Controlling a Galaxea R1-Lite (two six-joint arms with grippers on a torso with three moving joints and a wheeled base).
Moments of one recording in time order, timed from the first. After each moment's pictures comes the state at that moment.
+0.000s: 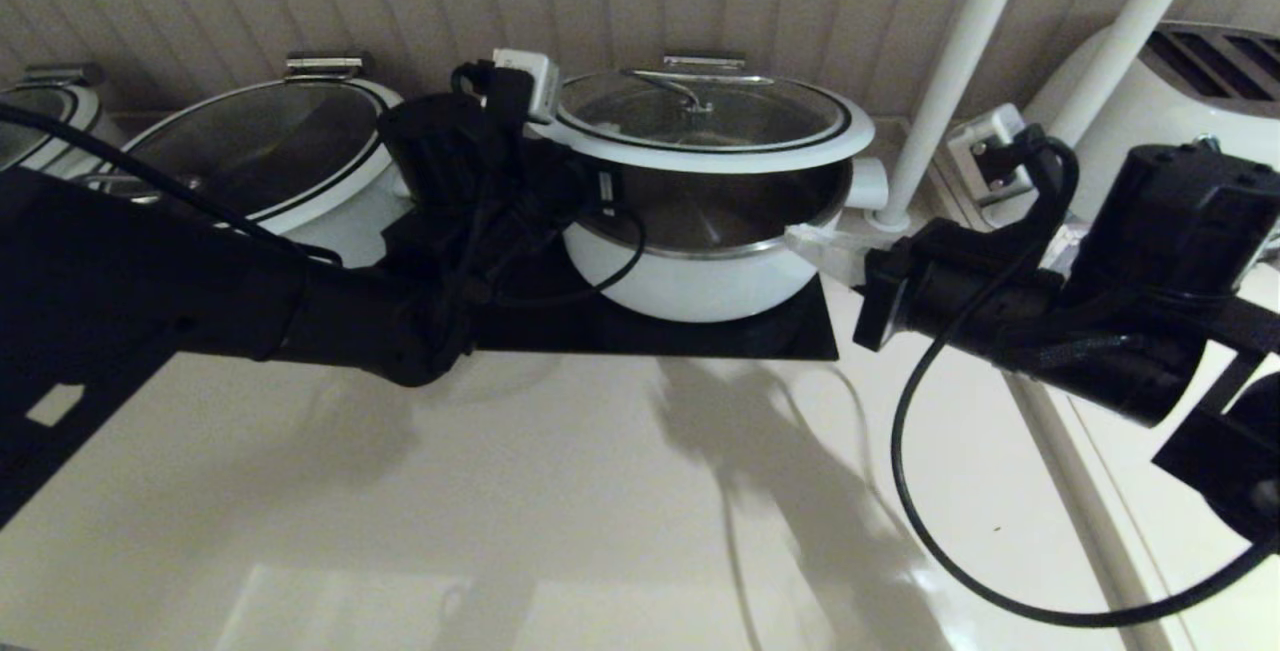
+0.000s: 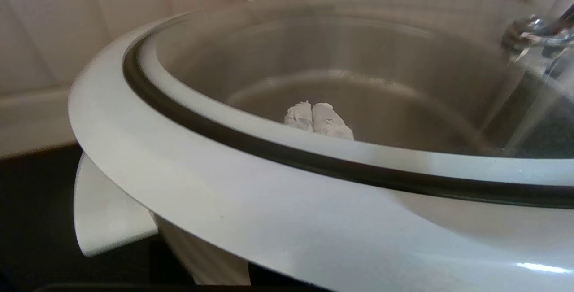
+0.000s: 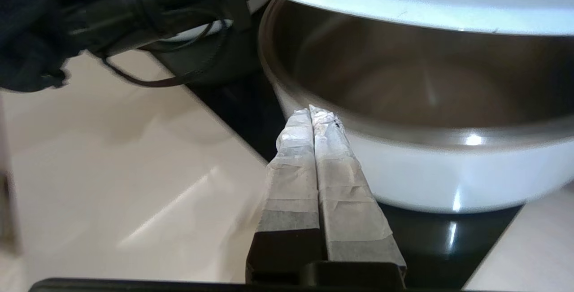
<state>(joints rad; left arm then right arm) -0.49 2.04 -1.32 -0.99 0.02 0.04 0.52 1.66 -0.81 -0.94 0.29 0.01</state>
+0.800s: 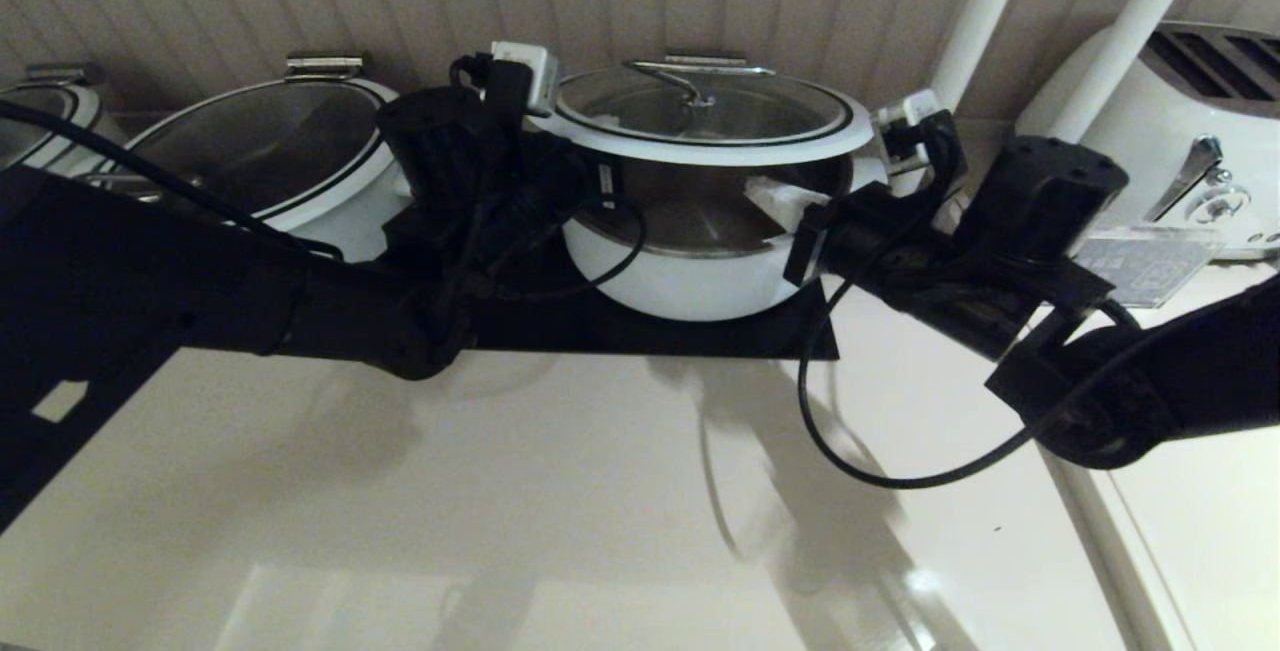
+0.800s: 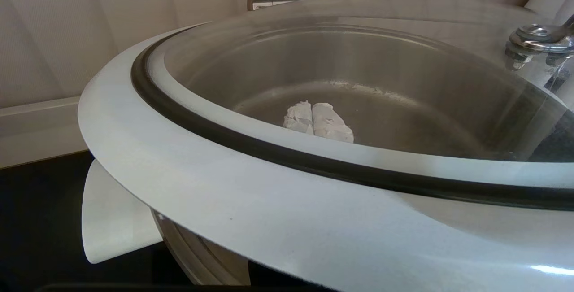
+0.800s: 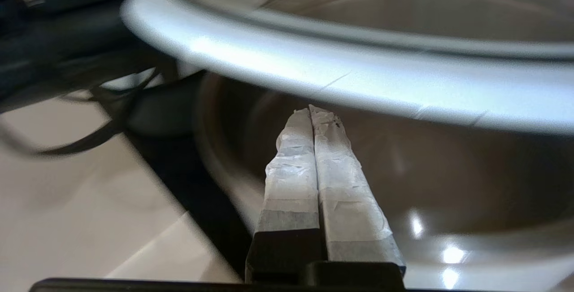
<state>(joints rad) -0.49 2.05 -1.34 -0.99 0.02 0.04 0.49 1.90 -1.04 -1.11 0.26 0.01</state>
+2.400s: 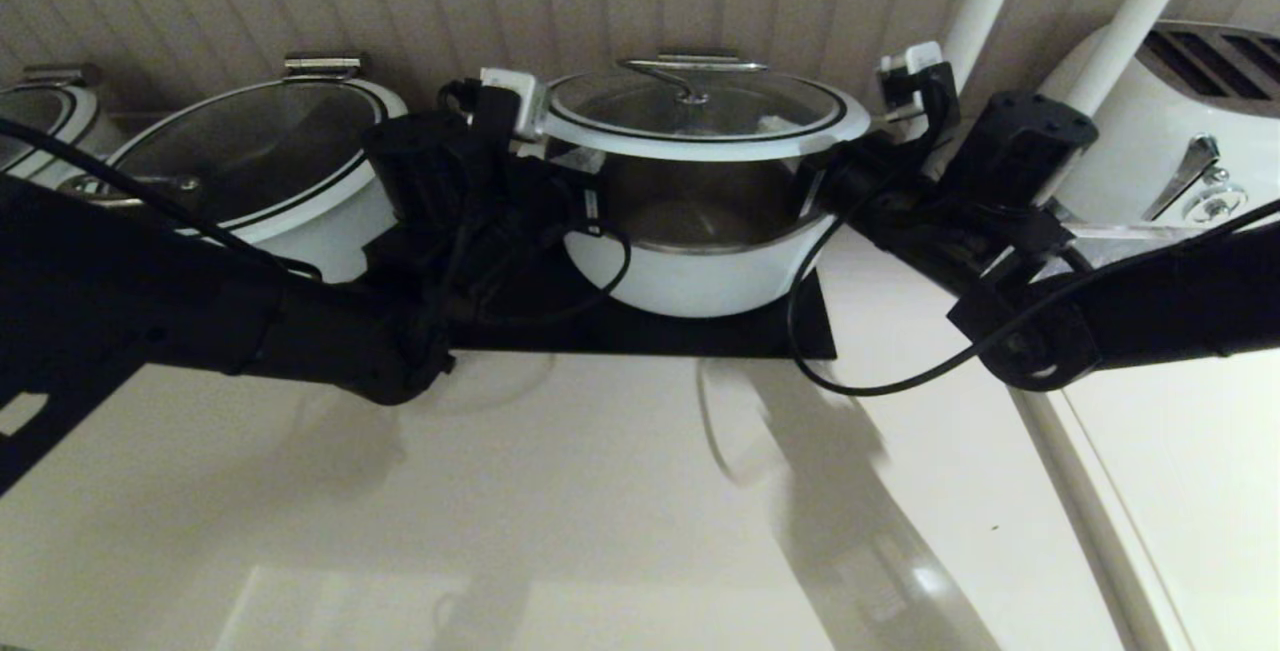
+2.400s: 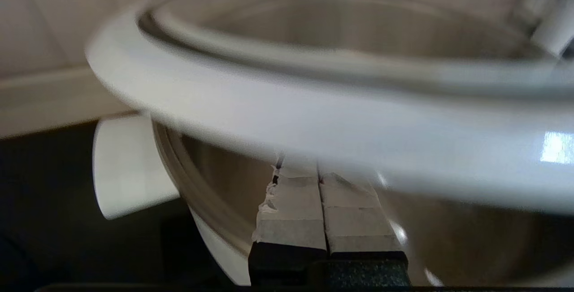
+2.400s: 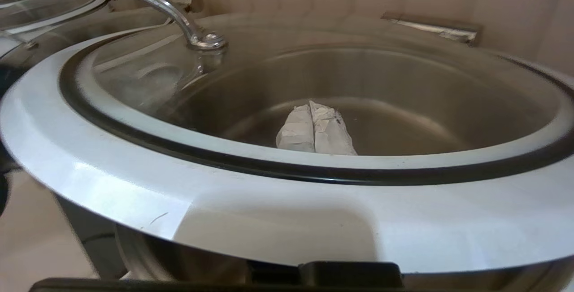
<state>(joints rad) -0.47 2.01 -1.22 -1.00 0.02 0.05 0.43 2.01 -1.27 -1.09 0.26 0.01</state>
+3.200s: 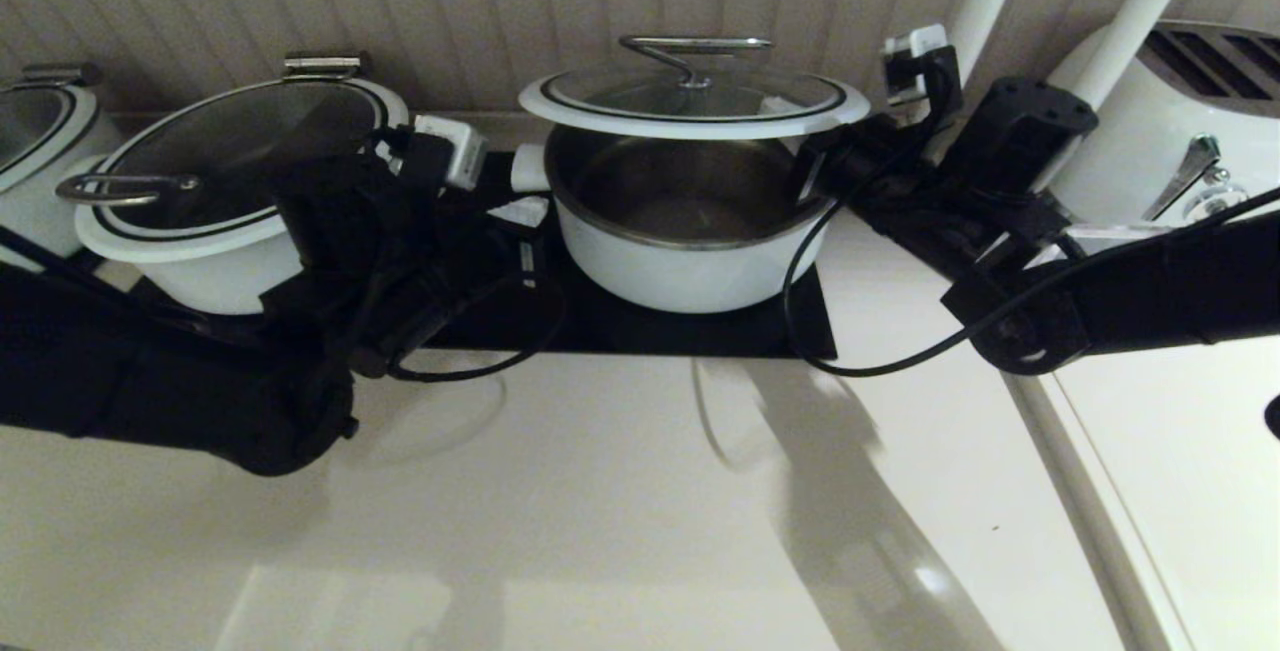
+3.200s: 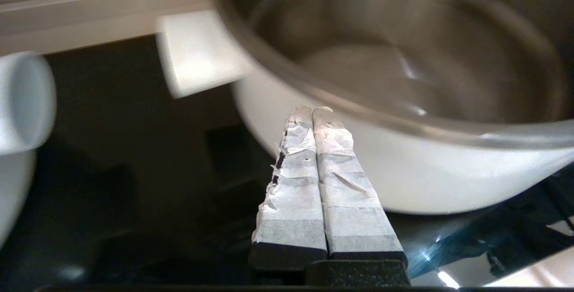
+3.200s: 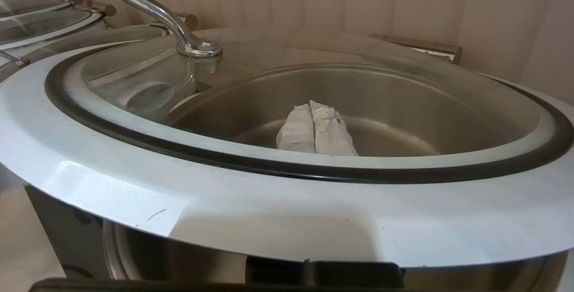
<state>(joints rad) -0.40 1.84 -0.93 -1.00 0.02 0.06 0.42 2.03 -1.33 -1.10 0.26 0.01</state>
